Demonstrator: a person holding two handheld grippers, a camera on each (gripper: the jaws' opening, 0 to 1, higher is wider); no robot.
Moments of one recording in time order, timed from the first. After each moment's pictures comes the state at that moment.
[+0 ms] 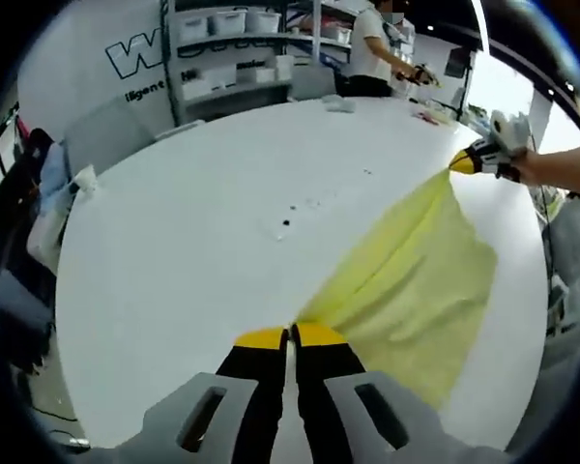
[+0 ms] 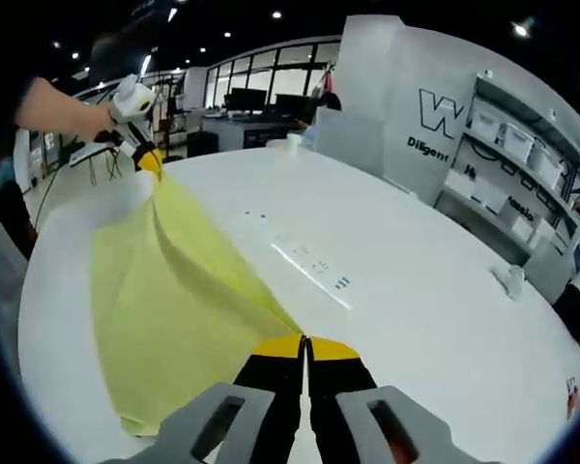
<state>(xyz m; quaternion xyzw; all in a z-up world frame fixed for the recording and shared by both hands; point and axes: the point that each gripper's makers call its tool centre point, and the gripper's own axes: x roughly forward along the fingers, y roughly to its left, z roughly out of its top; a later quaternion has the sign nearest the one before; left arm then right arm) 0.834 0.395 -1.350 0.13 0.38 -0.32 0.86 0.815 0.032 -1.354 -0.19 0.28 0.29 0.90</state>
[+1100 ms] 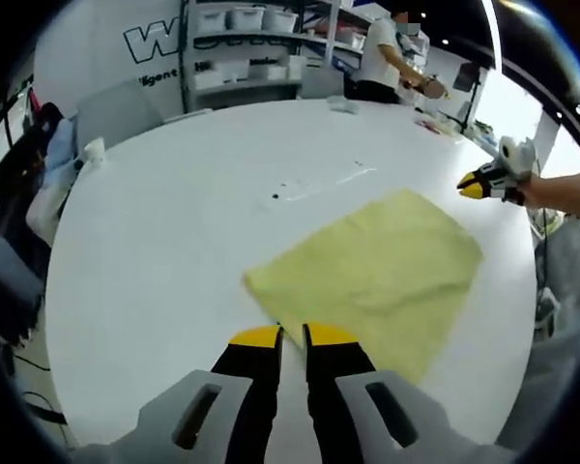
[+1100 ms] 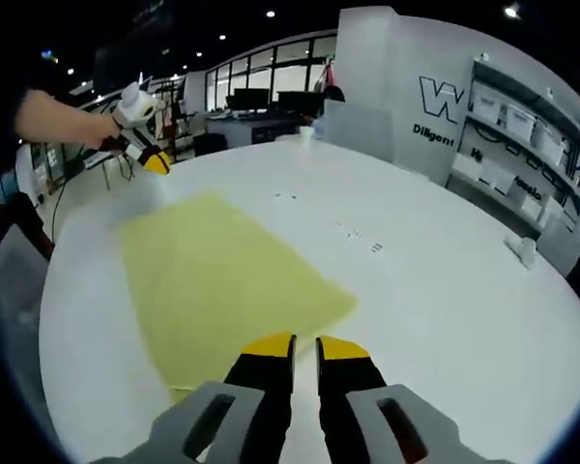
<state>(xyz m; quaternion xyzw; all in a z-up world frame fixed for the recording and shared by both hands) 0.769 0.406 -1.362 0.09 0.40 -0.32 0.86 0.736 0.040 -1.374 -0.15 0.30 0.32 0.89</state>
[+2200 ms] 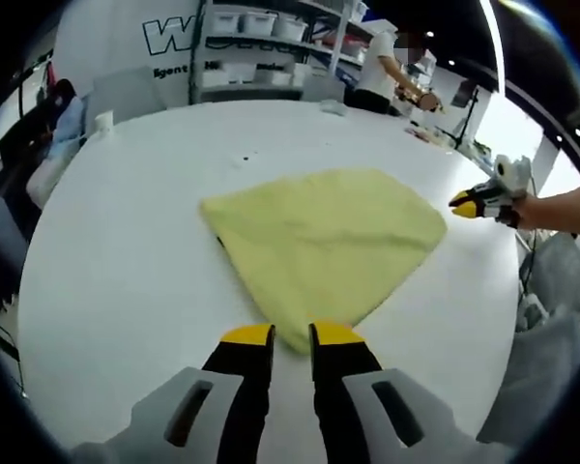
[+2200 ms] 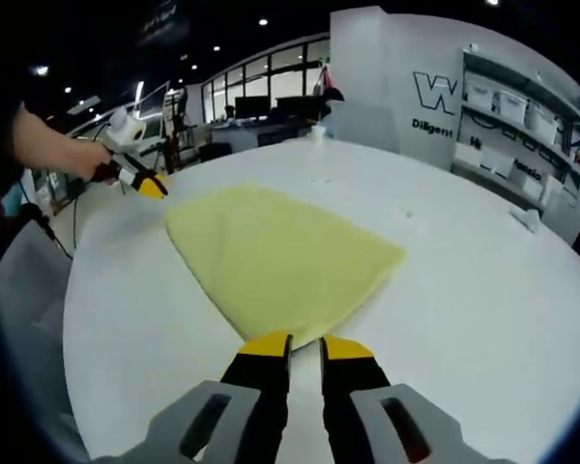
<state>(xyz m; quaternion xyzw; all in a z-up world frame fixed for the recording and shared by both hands) 0.666 0.399 -1.395 0.04 0.39 -0.31 0.86 0.648 0.053 -1.403 -0.11 0.30 0.33 0.89</state>
